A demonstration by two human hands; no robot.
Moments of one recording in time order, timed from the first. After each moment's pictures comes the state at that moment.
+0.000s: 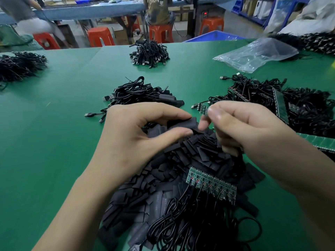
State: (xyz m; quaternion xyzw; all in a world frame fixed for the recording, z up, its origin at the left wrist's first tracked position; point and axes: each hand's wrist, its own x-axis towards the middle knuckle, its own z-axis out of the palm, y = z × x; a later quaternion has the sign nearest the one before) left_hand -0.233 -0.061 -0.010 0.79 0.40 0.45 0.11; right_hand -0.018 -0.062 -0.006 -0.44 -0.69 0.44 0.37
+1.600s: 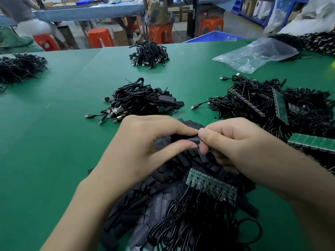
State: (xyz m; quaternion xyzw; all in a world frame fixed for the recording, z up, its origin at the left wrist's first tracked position) left_hand -0.231 -0.060 -0.017 0.84 0.38 0.38 0.08; right_hand -0.021 -0.061 -0.013 -0.50 -0.69 0.45 0.26
